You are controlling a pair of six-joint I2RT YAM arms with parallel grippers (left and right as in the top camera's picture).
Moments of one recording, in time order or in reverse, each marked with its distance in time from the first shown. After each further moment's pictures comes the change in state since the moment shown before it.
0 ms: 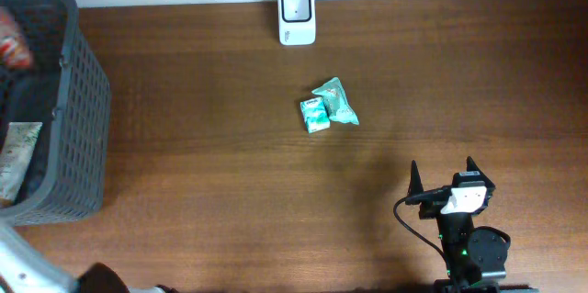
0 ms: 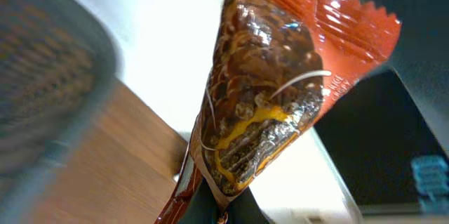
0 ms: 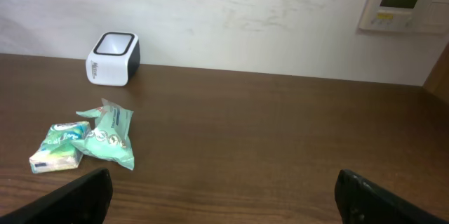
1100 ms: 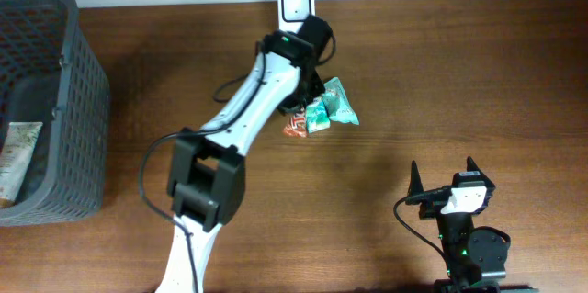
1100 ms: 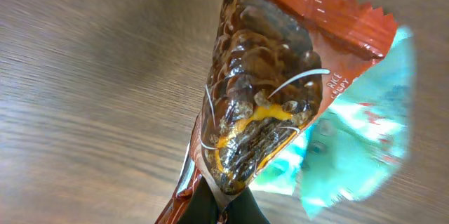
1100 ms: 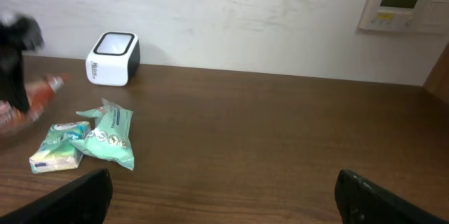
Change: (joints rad) left arm -1.219 0.717 0.005 -0.249 -0.863 -0.227; right arm 0.000 0.000 0.000 0.000 0.000 0.000
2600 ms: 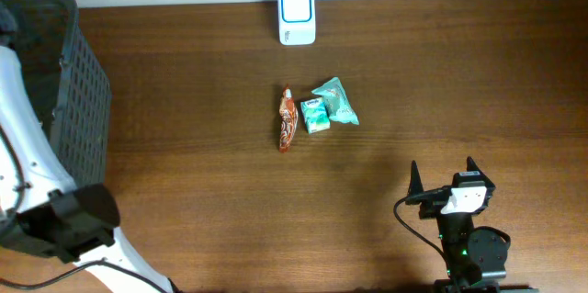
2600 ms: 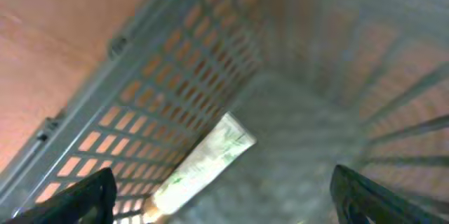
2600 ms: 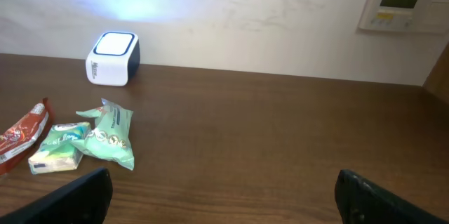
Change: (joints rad) left arm 0.953 -0.266 0.341 -0.096 -0.458 0.888; right arm 0.000 0.000 0.000 0.000 0.000 0.000
